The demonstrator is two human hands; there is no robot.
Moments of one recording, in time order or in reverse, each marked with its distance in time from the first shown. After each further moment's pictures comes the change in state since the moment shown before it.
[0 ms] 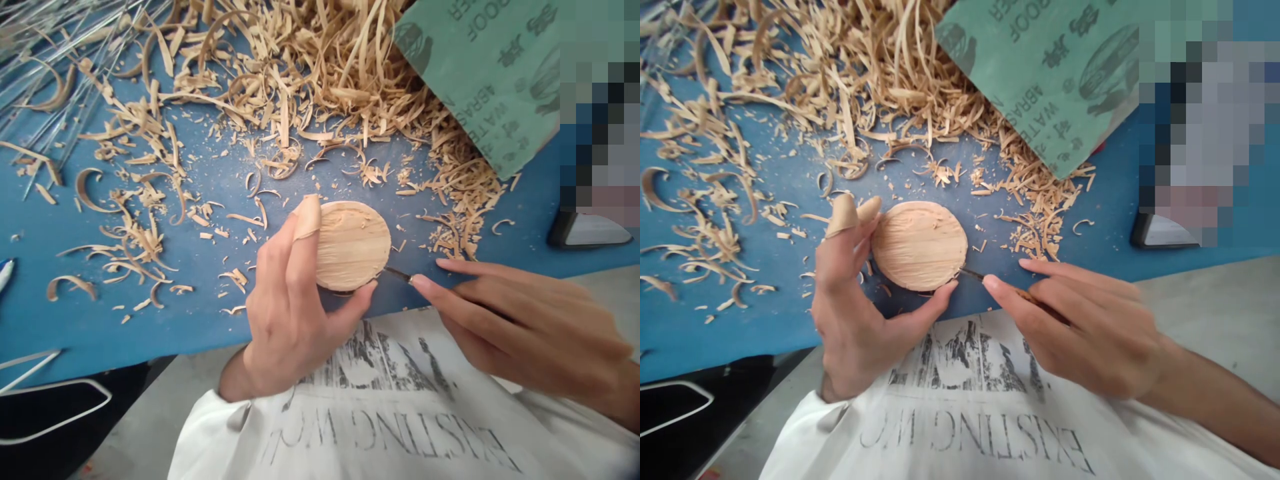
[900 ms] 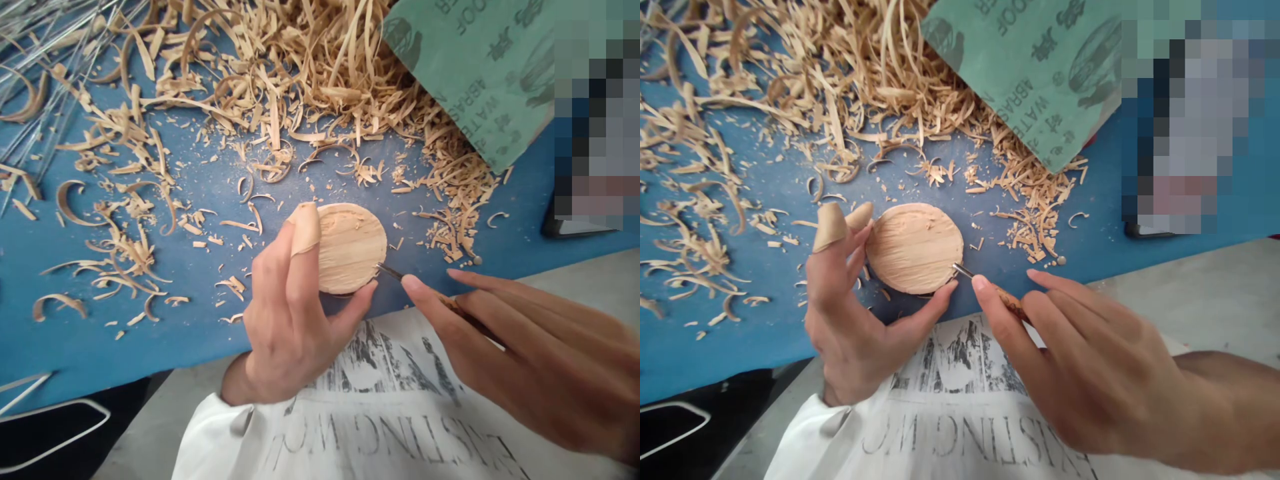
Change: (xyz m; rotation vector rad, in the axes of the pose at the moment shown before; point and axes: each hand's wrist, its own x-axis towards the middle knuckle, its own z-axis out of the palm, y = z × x) left_hand -0.004 0.001 -0.003 -0.033 -0.022 -0.066; right_hand 0.028 -0.040 -0.027 -0.159 -0.135 0.093
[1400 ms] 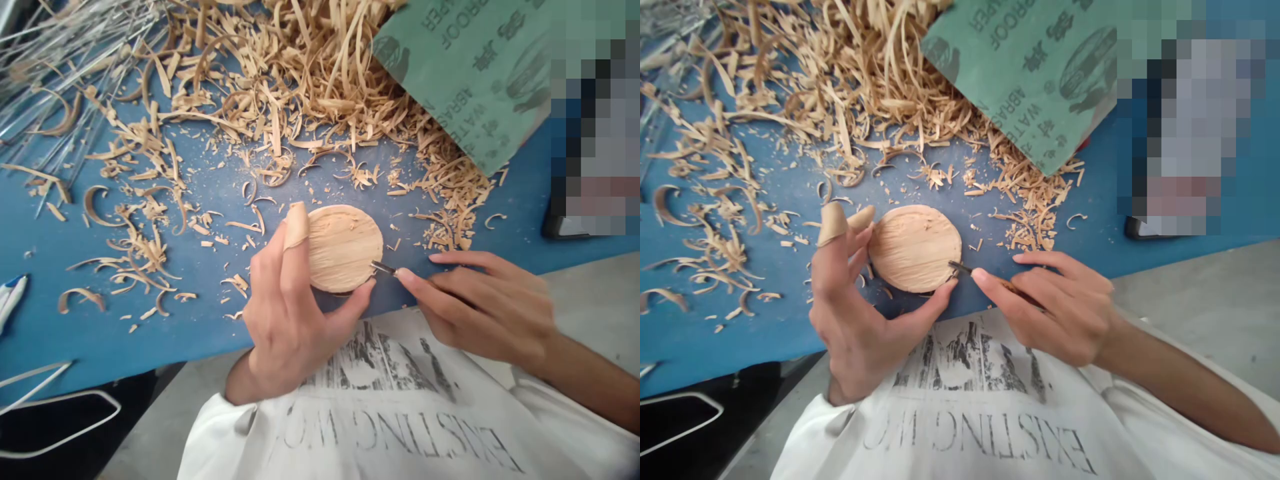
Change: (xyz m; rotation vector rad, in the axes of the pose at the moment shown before) left_hand 0.001 -0.005 0.006 0.107 0.080 0.088; right_hand -0.013 0.020 0.067 0.189 0.384 -0.006
